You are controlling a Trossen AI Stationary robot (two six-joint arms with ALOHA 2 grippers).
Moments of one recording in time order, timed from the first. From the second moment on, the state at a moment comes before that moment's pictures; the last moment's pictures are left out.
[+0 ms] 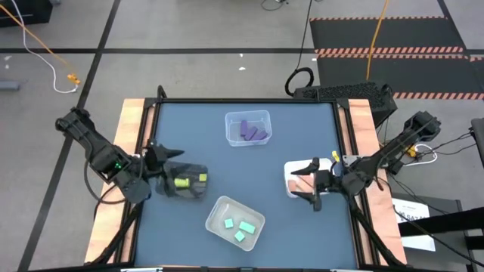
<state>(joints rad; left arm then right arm) -0.70 1.05 1.16 -1.01 -0.97 -0.85 0.63 0.88 0.20 0.54 0.68 0.20</state>
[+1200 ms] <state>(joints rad) -0.64 1.01 0.45 0.01 -0.76 -0.61 0.63 0.82 0.02 0.77 0.68 0.13</state>
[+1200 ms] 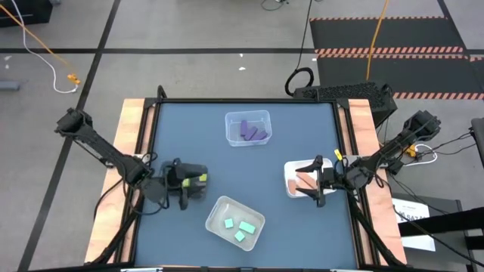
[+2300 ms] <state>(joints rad) -0.29 0.38 0.01 0.30 -0.55 -0.27 0.63 0.82 0.02 0.77 0.68 0.13</state>
